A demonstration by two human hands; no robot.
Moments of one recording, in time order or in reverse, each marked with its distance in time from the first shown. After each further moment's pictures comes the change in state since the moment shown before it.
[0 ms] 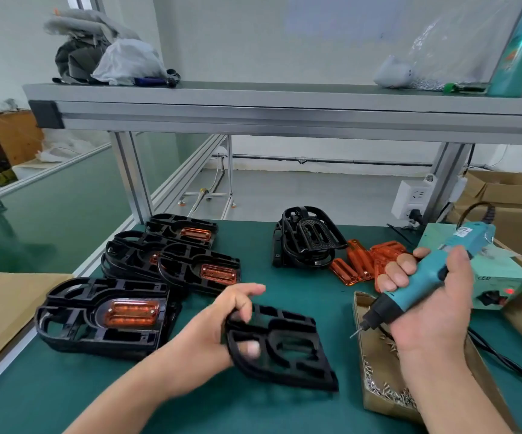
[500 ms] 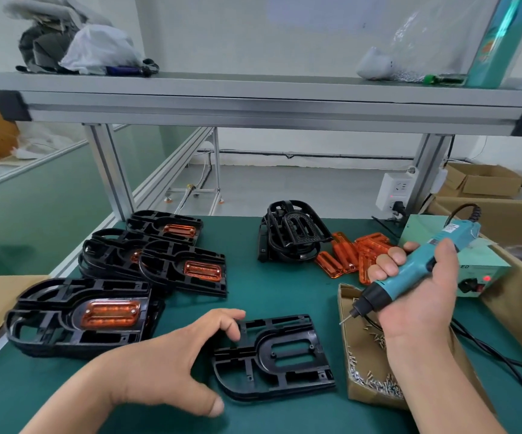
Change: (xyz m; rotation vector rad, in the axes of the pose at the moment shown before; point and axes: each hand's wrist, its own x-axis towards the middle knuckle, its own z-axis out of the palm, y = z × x) left_hand -0.013 0.029 -0.026 0.331 -0.468 -0.285; right_hand 0.043 0.011 -0.045 0.098 0.036 -0.019
